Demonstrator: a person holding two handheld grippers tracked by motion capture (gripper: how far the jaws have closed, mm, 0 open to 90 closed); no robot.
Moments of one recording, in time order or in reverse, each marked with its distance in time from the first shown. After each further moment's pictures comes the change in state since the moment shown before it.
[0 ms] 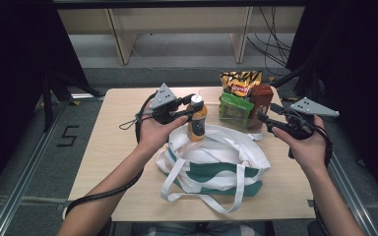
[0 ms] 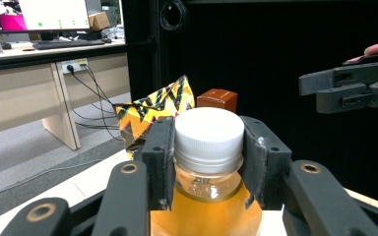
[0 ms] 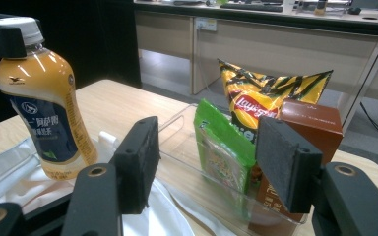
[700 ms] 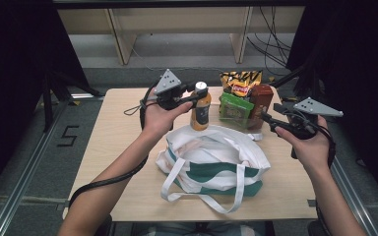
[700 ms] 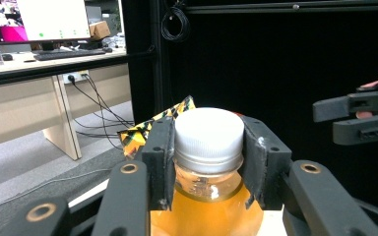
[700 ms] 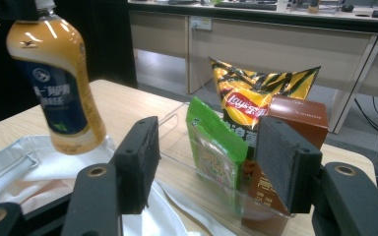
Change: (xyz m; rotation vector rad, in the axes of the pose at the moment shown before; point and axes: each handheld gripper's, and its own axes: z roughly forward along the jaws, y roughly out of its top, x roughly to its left) left arm 0.013 0.026 0.021 -0.009 0.000 0.011; right arm -0.007 -0.001 -0.004 0.004 -0.022 0.011
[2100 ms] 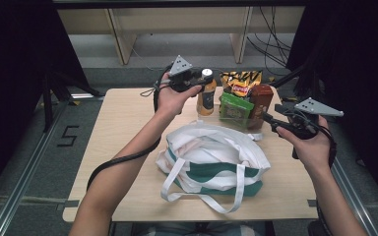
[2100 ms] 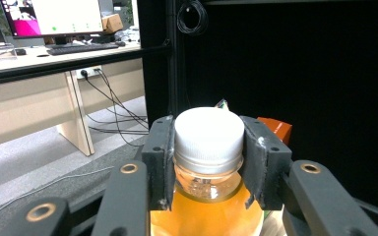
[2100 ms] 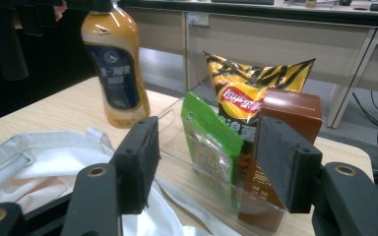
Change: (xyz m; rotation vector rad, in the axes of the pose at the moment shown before) left arm 0.033 0.003 0.059 0.025 0.049 0.001; right arm -0.005 -0.003 0.001 0.006 -0.007 0.009
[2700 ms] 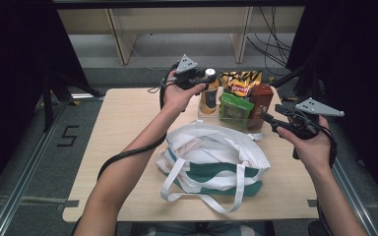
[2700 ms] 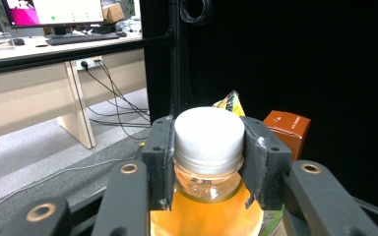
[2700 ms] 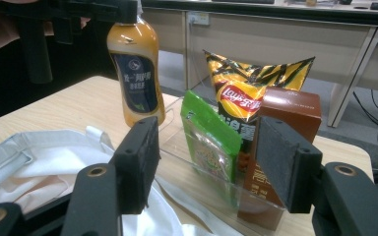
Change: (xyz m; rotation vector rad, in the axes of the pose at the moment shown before) left arm 0.008 -0.008 0.023 0.034 0.008 -0.004; right arm -0.001 -0.001 0.000 -0.001 0.010 0.011
